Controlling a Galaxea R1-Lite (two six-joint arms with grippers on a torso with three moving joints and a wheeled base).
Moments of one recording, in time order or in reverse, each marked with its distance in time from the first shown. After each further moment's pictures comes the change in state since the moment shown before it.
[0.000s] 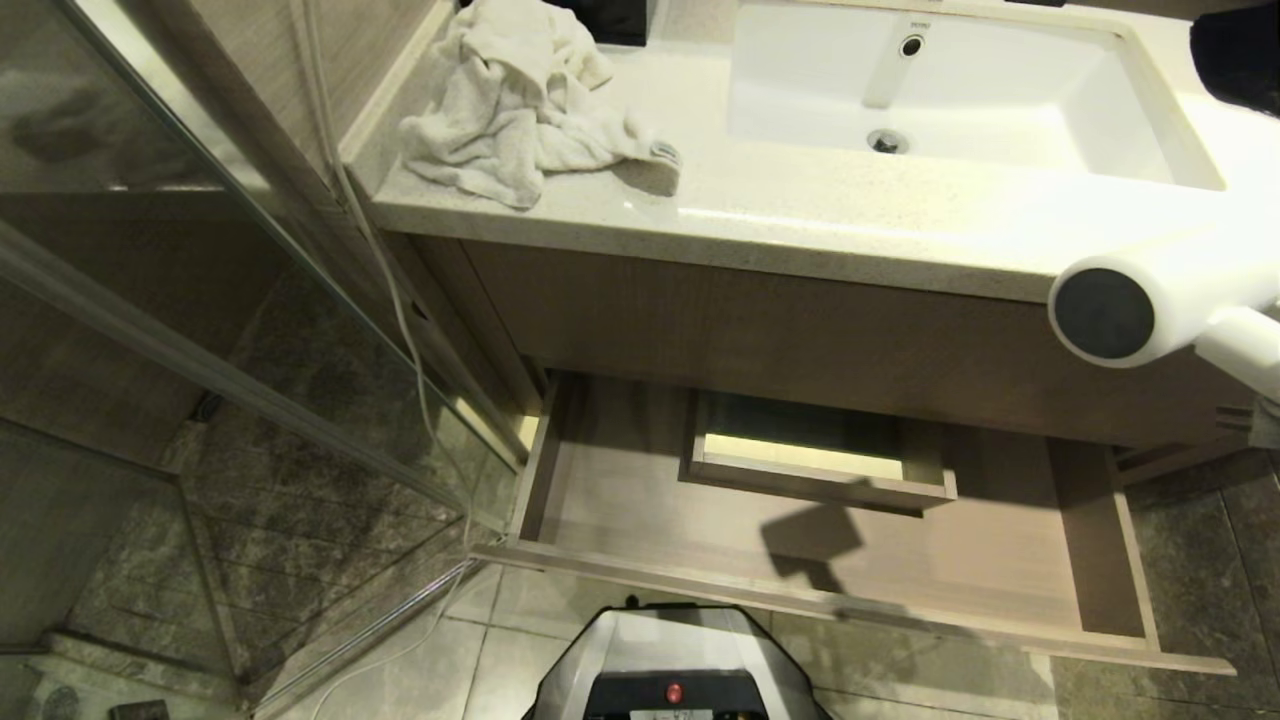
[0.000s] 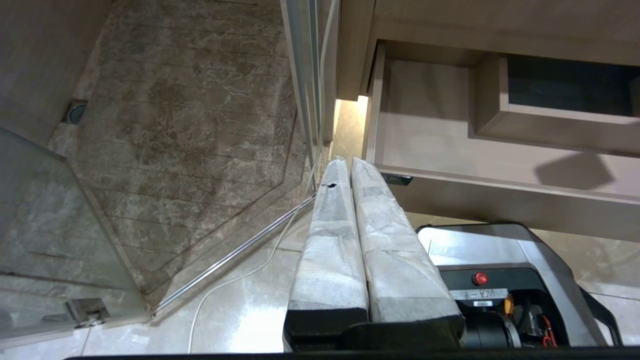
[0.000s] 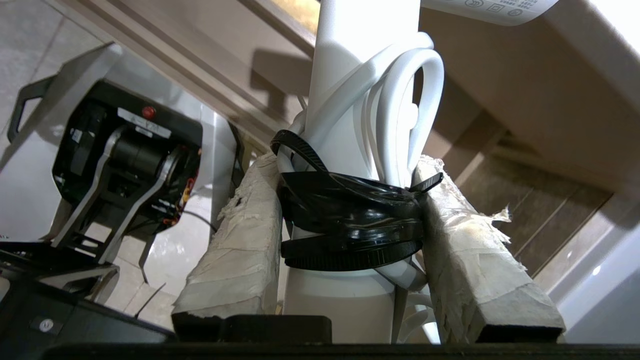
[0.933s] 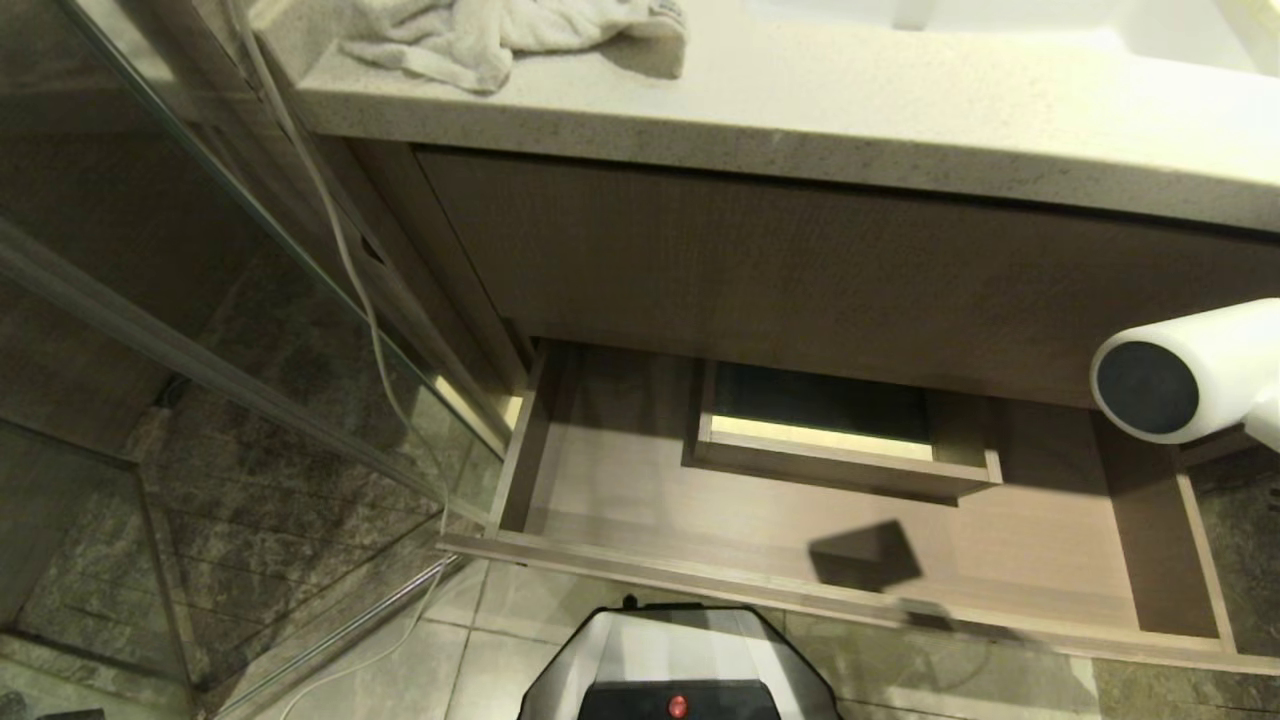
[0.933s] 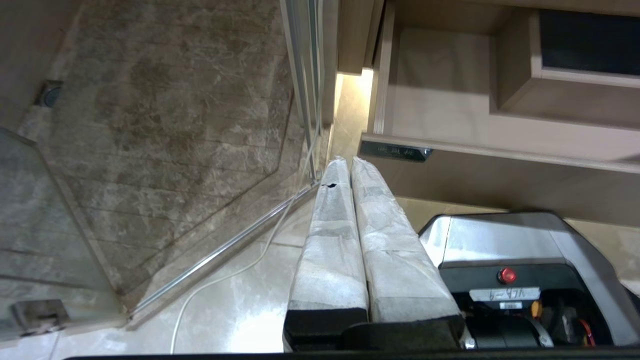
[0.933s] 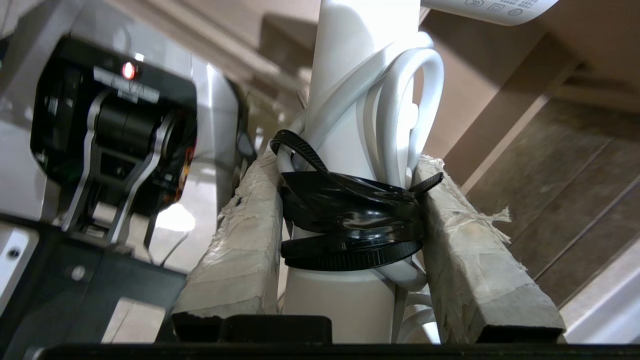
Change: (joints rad) left arm 0.000 0.000 0.000 0.000 0.000 0.000; right arm -0.082 -0.061 0.019 0.159 -0.002 -0.002
